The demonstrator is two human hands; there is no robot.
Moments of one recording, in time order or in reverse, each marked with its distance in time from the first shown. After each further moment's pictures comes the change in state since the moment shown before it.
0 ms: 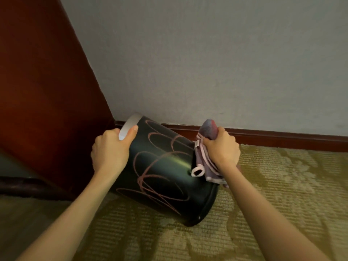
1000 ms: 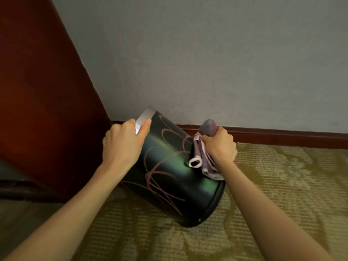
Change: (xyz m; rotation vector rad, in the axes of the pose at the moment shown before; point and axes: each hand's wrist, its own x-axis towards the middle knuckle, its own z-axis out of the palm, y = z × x) left_hand -0.001 0.040 0.005 0.122 -0.052 0.274; right_hand 0.009 -0.001 -0.005 0.107 -0.102 0.205
